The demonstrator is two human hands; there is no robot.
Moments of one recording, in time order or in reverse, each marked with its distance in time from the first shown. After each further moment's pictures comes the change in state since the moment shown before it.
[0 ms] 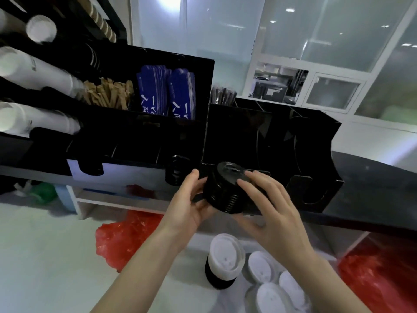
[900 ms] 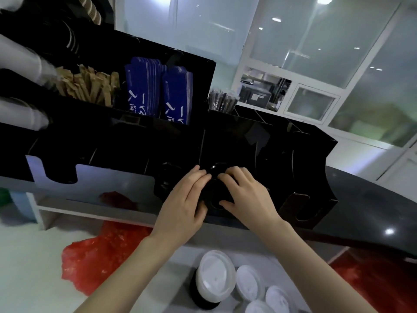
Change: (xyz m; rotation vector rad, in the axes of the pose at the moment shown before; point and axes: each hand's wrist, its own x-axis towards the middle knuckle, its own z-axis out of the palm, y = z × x) left_hand 0.077 -0.021 -0.046 1.372 -0.057 1.044; right_hand 0.065 0.041 0.062 -0.311 -0.368 0.033
